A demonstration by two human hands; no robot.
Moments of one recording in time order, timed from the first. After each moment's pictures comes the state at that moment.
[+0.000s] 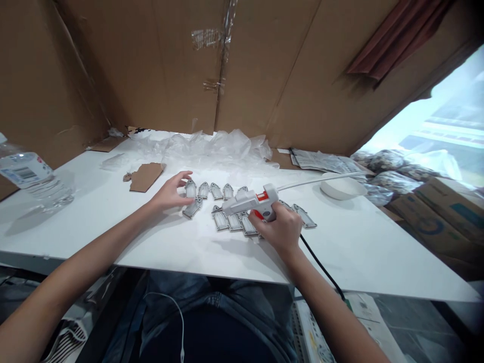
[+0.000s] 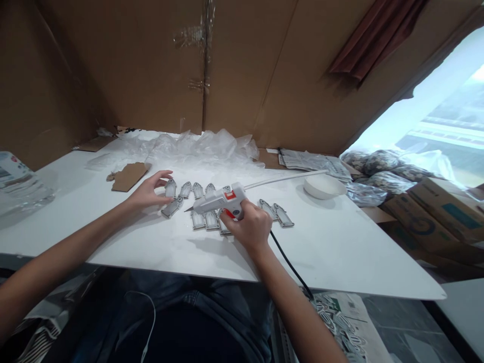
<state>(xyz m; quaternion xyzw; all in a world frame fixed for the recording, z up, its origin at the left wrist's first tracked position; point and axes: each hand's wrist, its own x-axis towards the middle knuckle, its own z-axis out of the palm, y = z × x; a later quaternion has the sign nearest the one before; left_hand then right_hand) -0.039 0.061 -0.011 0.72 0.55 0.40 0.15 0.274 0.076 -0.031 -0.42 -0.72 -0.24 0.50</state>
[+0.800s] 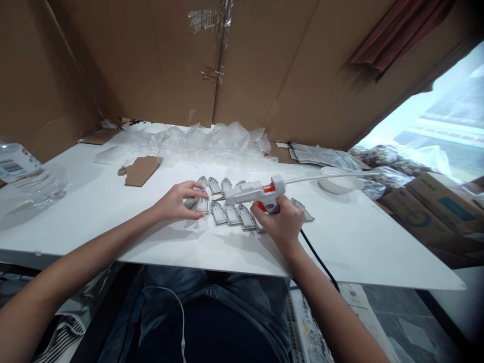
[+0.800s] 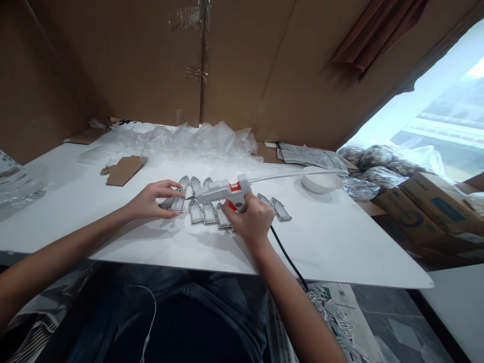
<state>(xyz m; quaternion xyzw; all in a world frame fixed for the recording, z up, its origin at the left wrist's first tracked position) -0.003 0.030 -0.009 0.81 0.47 0.34 0.11 0.274 0.077 -0.031 -0.44 -0.68 -0.21 0.54</state>
